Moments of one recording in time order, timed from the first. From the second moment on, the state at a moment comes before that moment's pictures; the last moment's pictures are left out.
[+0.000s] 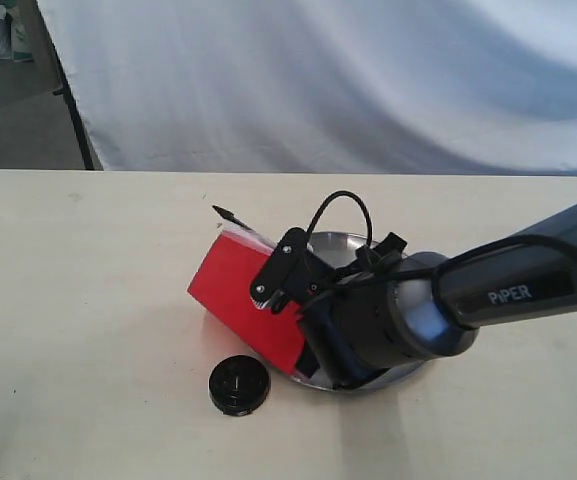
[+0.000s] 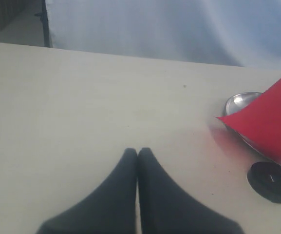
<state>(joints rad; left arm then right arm) 0.01 0.00 0.00 -0.13 0.34 -0.04 0.95 2.03 -1.04 1.65 -0.68 -1.99</state>
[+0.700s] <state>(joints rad) 0.01 0.00 0.00 -0.13 0.34 -0.04 0.87 2.07 -1.04 1.70 -0.64 -1.99</state>
